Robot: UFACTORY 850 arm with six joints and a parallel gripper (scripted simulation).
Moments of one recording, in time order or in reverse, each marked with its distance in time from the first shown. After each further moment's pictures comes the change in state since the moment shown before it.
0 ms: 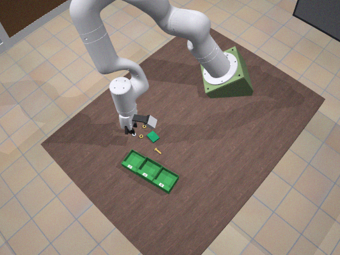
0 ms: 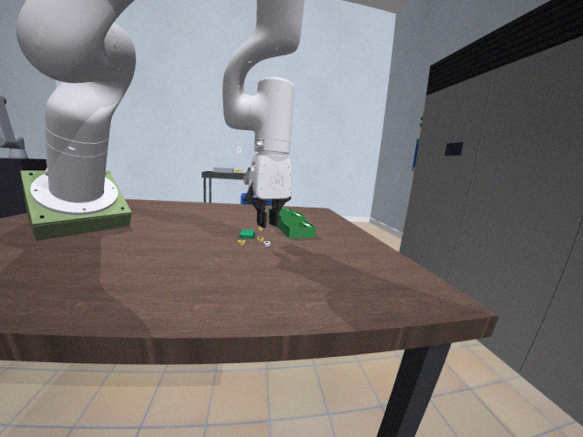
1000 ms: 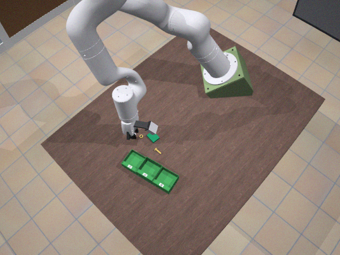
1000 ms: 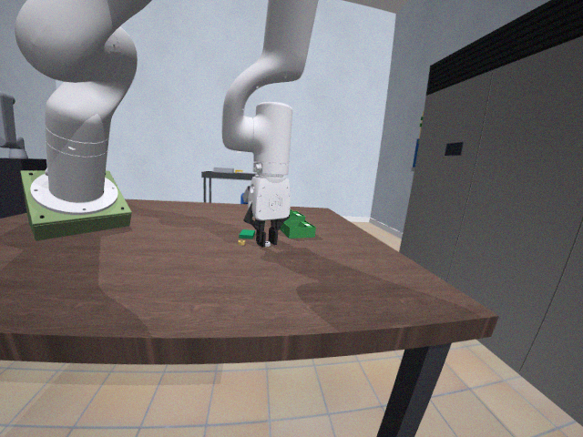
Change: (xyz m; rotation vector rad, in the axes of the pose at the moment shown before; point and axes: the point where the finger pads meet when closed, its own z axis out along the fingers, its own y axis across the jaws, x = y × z) arm 0.000 0.000 0.050 -0.002 -0.002 0.000
